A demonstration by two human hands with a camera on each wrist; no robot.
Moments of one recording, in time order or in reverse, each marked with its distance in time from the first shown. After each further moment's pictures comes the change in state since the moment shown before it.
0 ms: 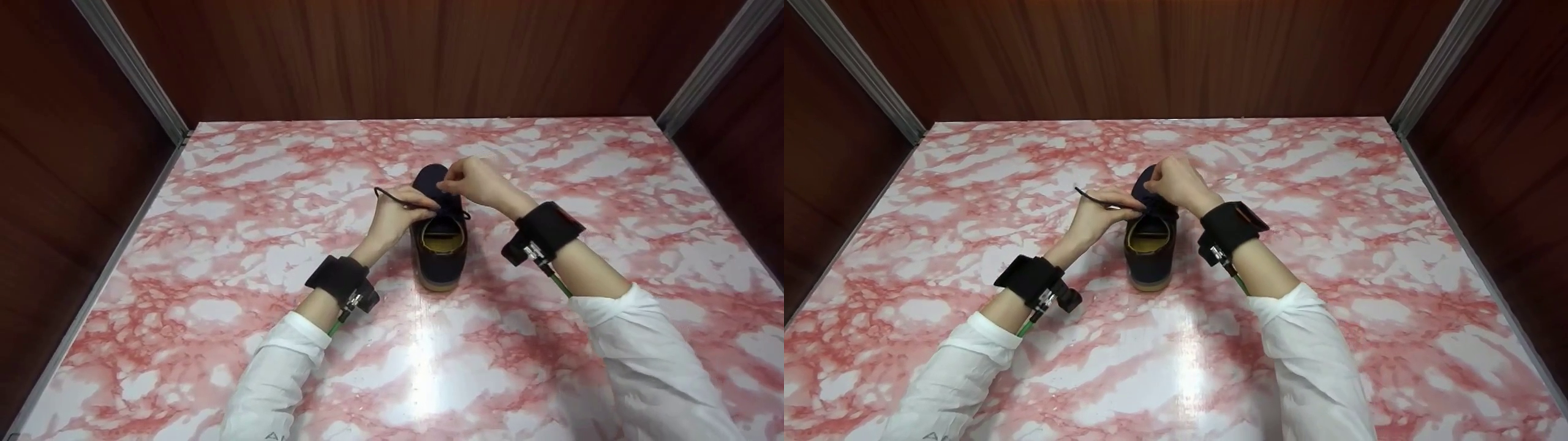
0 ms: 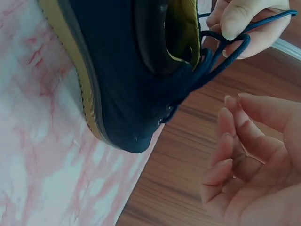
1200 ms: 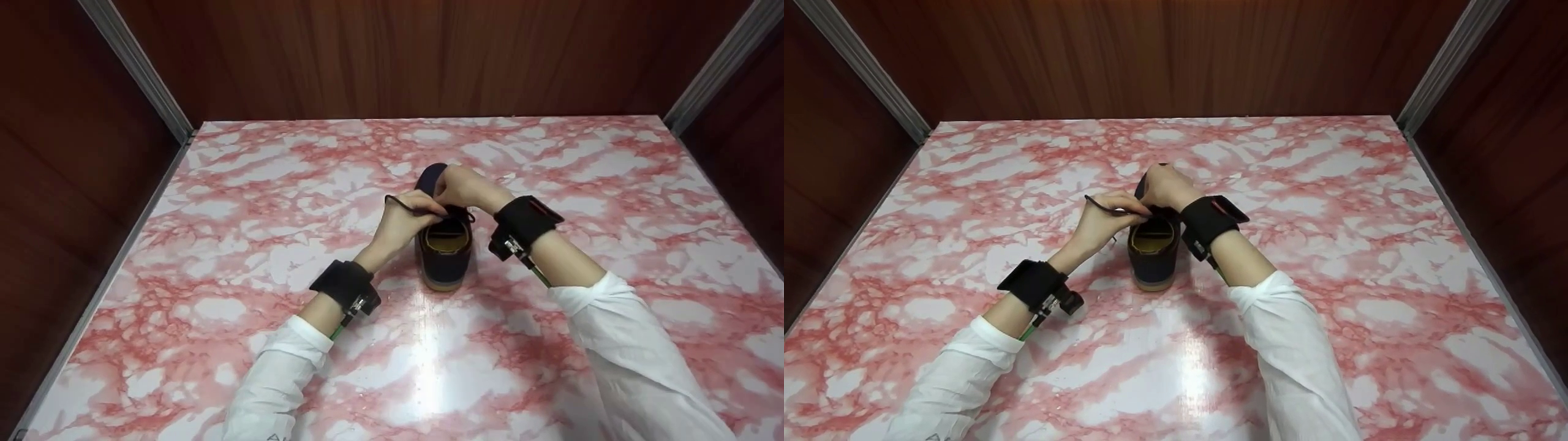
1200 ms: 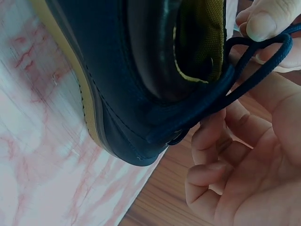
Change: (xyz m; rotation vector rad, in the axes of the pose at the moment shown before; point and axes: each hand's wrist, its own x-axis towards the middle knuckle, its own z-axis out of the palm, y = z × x) left_hand -0.006 0.006 0.005 -0.019 -0.045 0.107; right_hand 0.022 -0.008 0.019 -0.170 -0.192 0.000
